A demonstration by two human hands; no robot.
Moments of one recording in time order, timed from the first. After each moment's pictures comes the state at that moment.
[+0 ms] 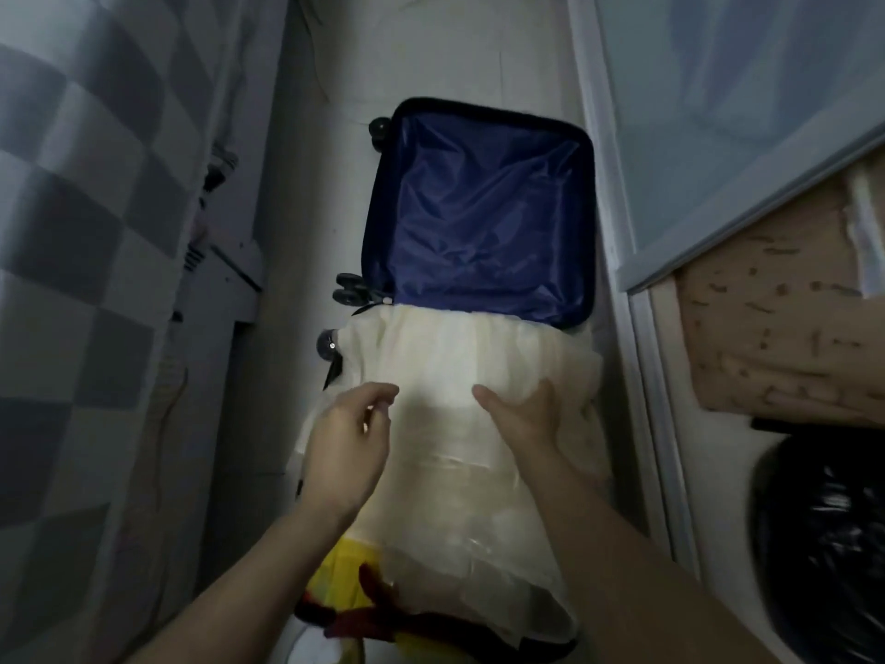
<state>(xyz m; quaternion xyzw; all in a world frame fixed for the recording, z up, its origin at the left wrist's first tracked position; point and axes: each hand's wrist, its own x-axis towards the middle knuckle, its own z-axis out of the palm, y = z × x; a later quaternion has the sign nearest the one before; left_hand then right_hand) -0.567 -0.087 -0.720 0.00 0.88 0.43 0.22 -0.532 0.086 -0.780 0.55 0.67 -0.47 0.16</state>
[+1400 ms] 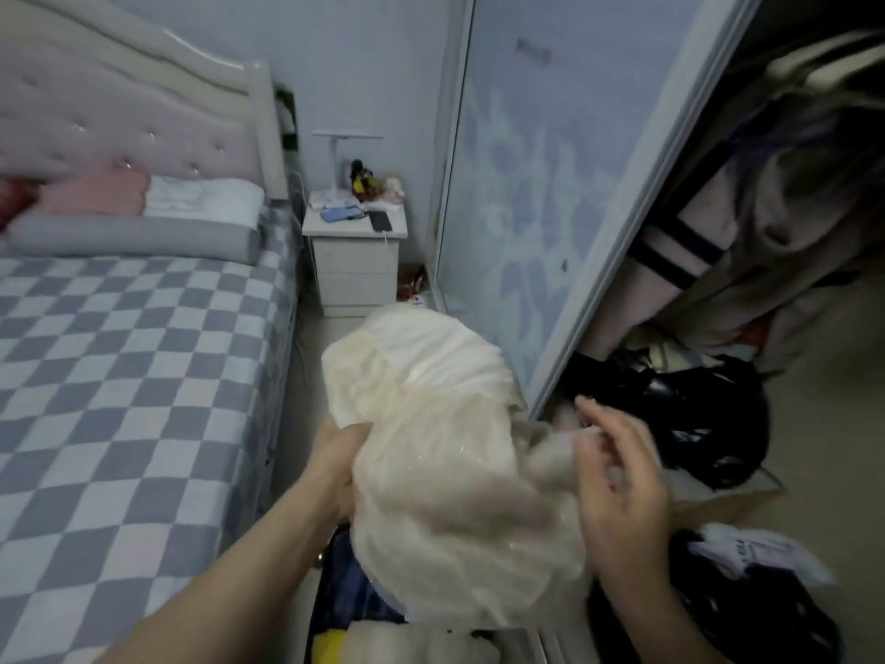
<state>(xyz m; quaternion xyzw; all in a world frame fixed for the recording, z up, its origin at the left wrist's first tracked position) -0.556 -0.067 -0.221 -0.08 0.54 0.78 0.30 -0.391 0.082 -0.184 0.16 0.79 -0.39 -0.45</state>
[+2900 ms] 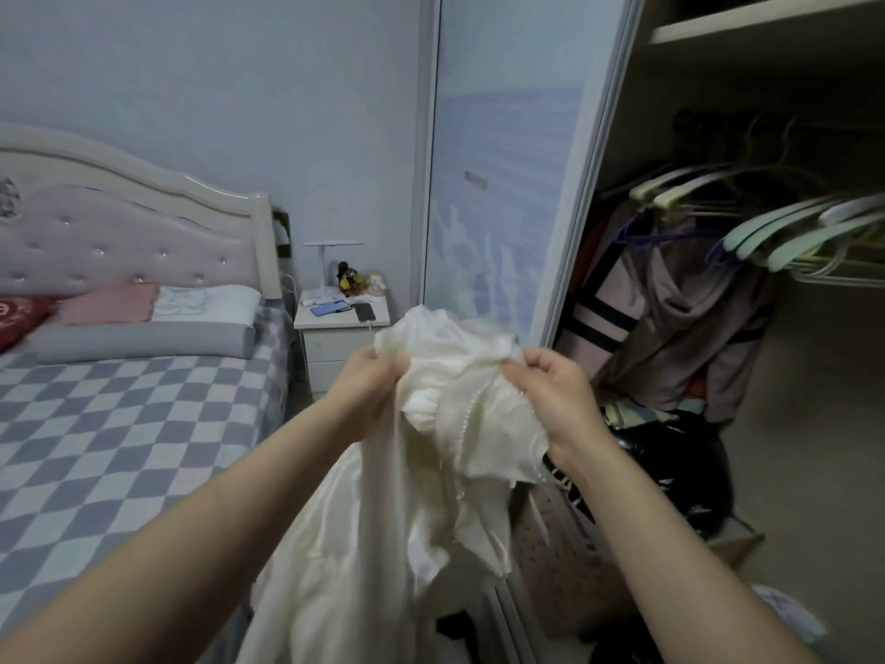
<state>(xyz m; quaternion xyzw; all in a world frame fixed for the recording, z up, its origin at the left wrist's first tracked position) -0.536 -0.025 -0.062 0.13 0.70 0.67 0.22 -0.406 0.097 -0.049 0.25 0.64 -0.67 -0.29</state>
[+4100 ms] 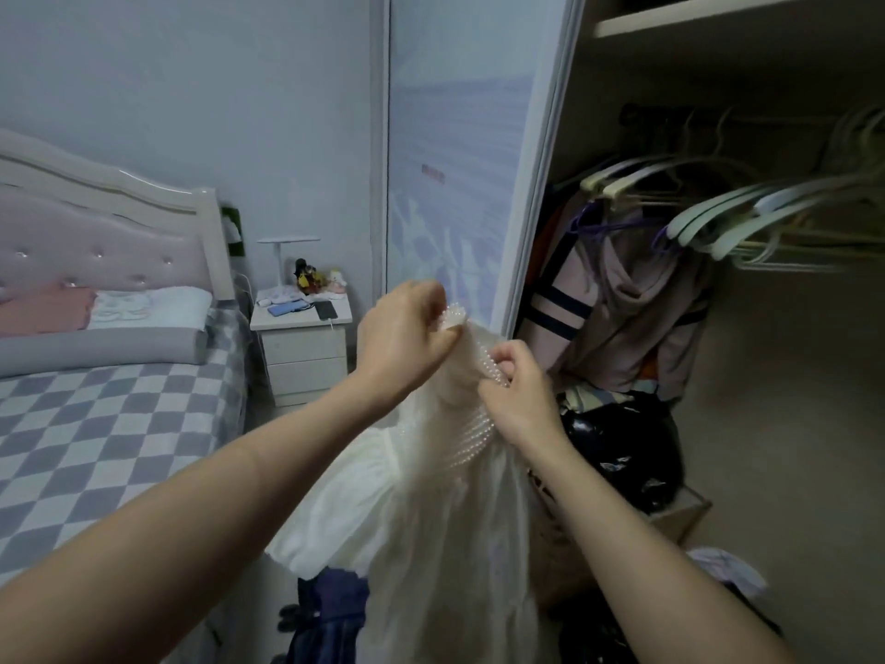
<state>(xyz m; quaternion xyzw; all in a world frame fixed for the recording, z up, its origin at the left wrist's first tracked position) -0.502 0.020 -0.027 0.41 0.79 0.43 -0.15 -0.407 0.115 -0.079 0.25 0.79 -0.43 -0.35</state>
